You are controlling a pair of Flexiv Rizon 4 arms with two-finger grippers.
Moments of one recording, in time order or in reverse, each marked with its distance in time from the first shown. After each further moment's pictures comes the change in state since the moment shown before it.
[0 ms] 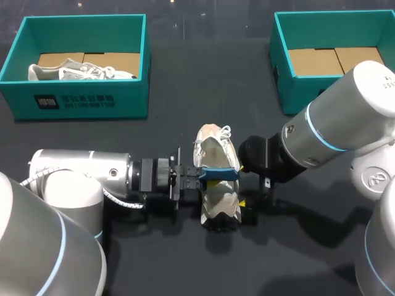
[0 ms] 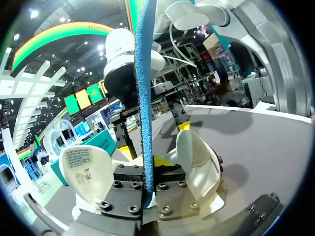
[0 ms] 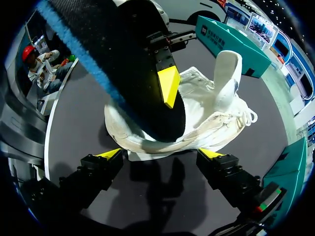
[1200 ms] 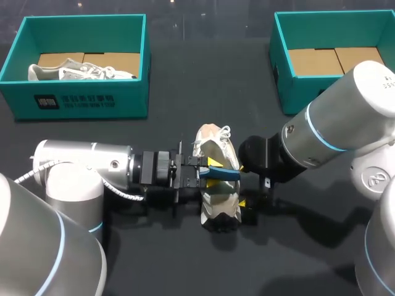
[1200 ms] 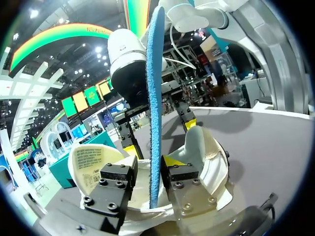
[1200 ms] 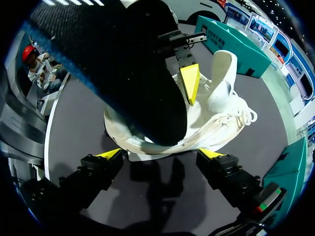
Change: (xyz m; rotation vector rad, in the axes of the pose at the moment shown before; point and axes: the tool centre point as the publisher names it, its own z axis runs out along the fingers) left arm -0.012 0.002 0.002 0.026 0.027 0.004; right arm 0.000 0.000 0.000 0.000 0.000 0.000
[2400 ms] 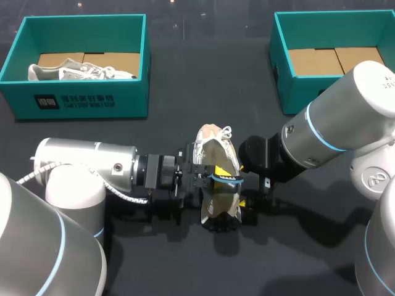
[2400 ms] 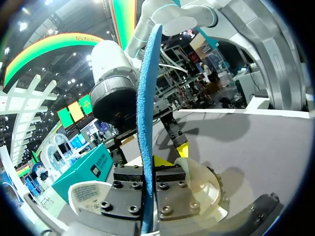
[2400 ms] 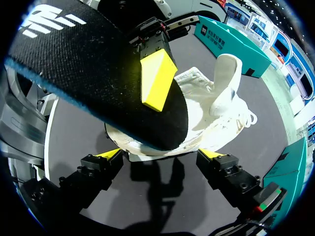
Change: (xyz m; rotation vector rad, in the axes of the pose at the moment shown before) left arm 0.013 -0.036 0.012 0.022 0.035 0.099; right arm 0.000 0.000 0.000 0.000 0.000 0.000
